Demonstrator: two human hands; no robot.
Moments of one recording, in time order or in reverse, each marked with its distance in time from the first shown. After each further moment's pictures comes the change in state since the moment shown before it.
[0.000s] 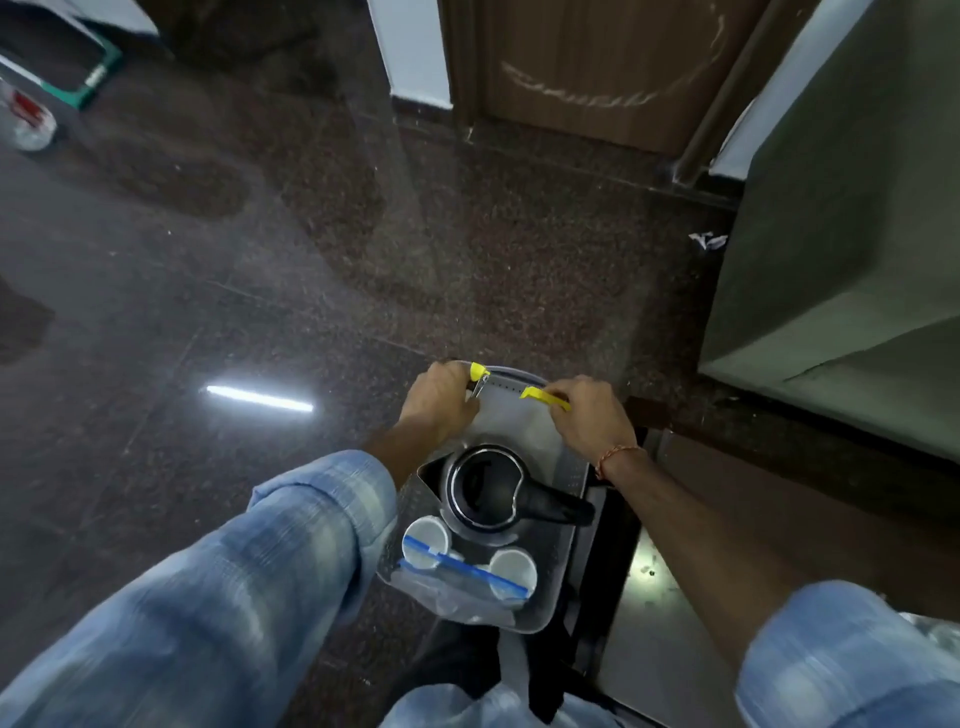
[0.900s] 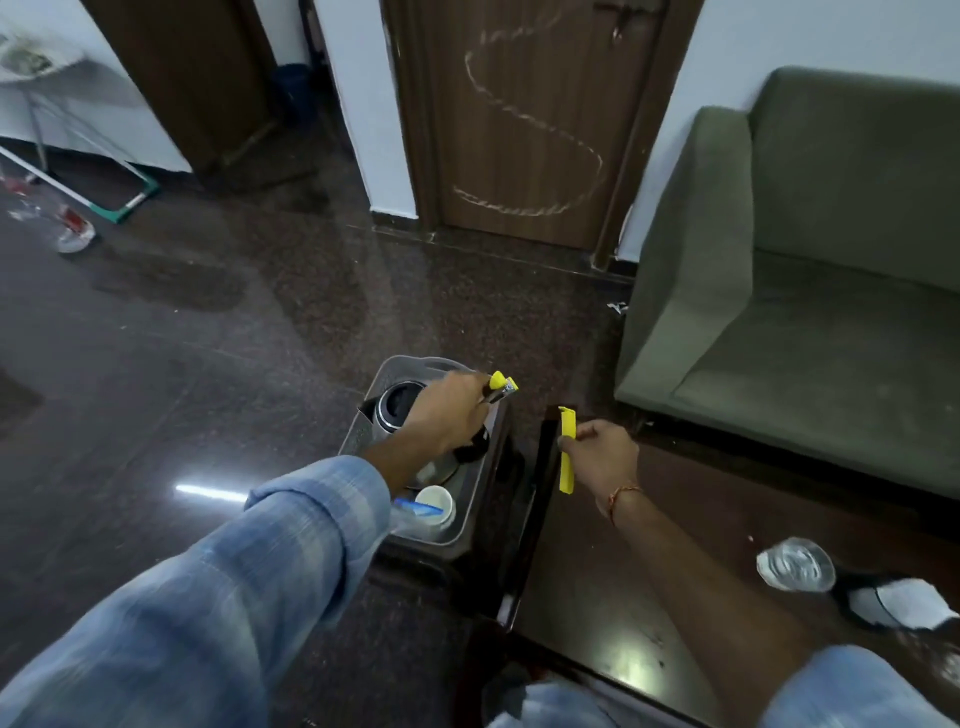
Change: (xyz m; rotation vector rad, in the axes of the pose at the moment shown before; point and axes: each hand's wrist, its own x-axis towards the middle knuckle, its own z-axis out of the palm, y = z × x) left_hand -0.199 0.145 0.021 0.093 0.194 0.340; right_hand -0.233 0.091 -0.052 0.555 0.404 0.415
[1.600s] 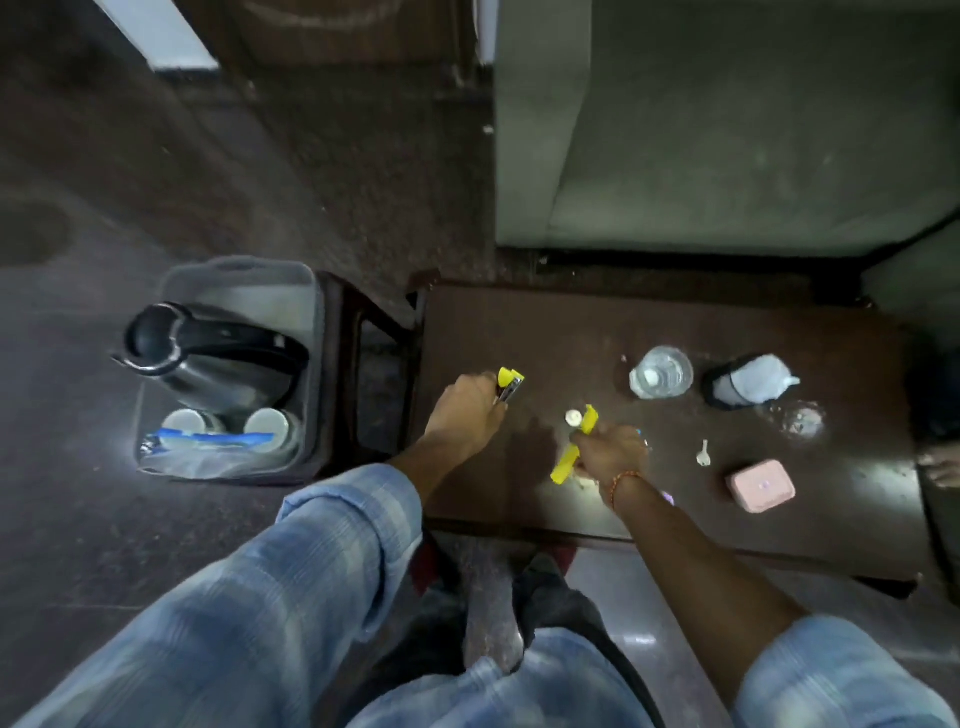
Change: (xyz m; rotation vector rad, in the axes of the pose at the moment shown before) left_hand -0.008 0.199 0.226 -0.071 -0.368 -0.008; right_hand 0.011 0.255 -0.131 0.073 0.069 0.571
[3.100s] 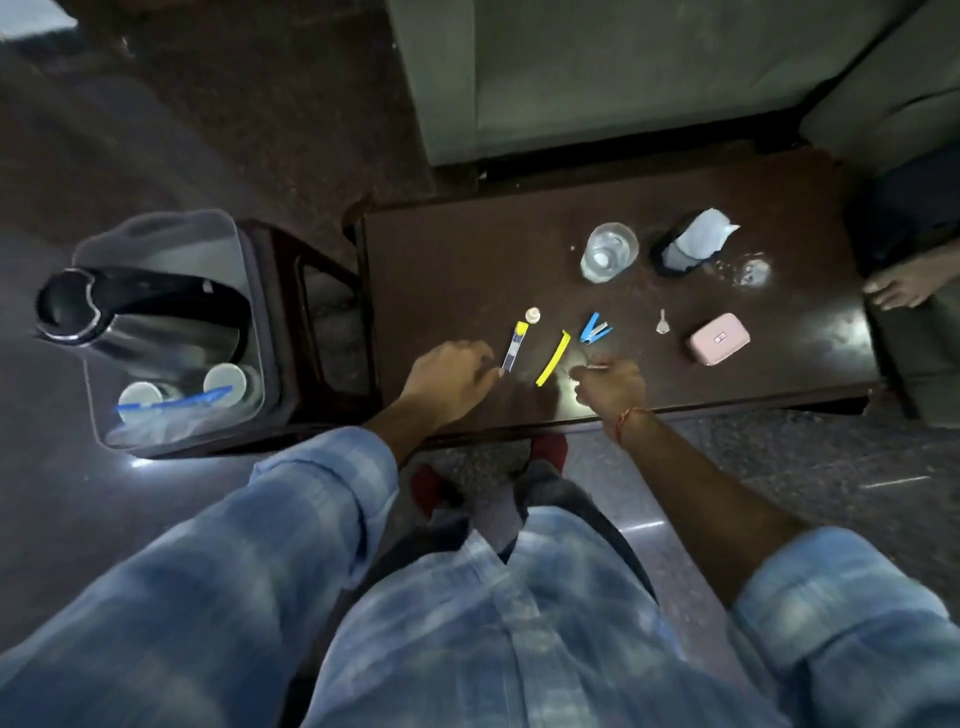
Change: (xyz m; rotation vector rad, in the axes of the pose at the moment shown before) left_hand -0.055 0.003 0.054 0.123 -0.117 0.272; right_hand -0.014 0.092 -0.030 0.284 0.034 0.100
